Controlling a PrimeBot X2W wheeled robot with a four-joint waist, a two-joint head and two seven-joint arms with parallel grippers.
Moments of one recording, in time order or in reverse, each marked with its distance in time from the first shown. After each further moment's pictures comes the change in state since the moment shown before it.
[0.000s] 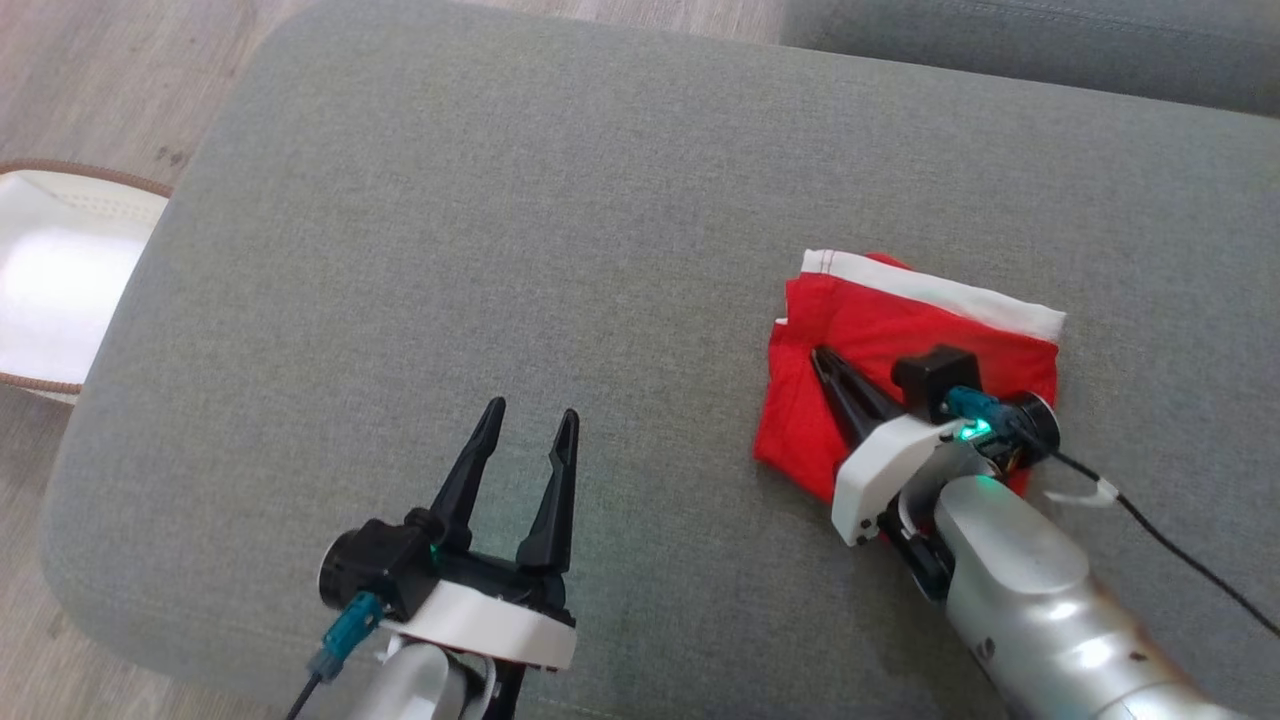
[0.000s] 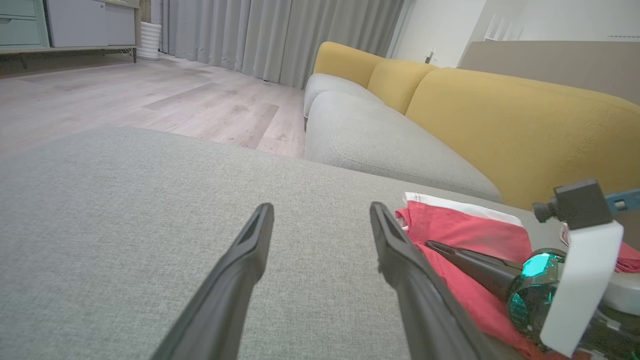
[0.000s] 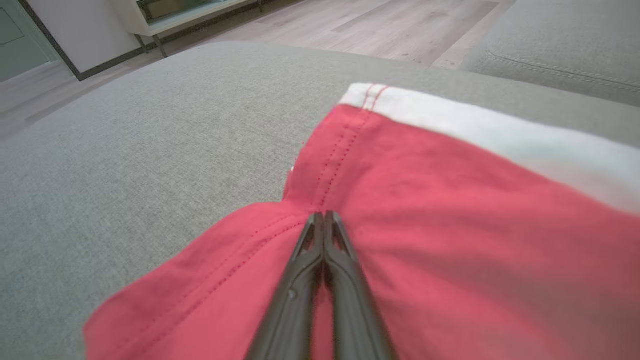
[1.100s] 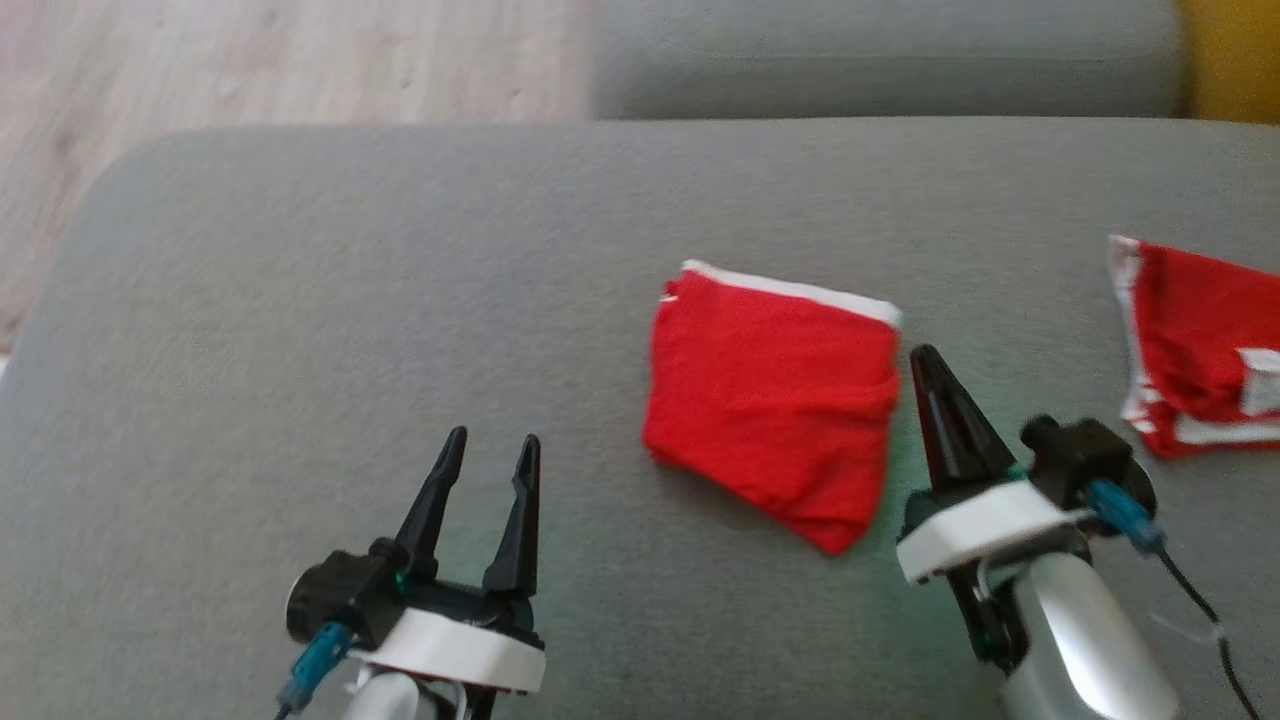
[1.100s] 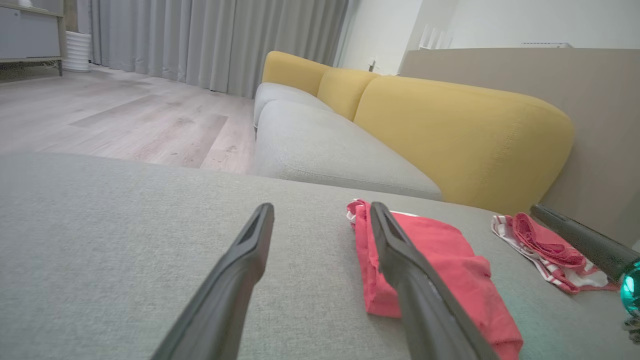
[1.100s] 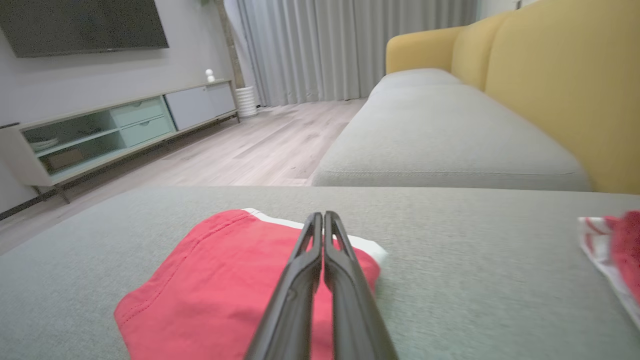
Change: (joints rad) left arm 0.070 0.001 0.079 -0.015 0.031 -0.019 0.000; right arm 0.385 0.013 -0.351 -0.591 -0.113 0.000 -0.003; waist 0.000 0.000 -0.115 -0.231
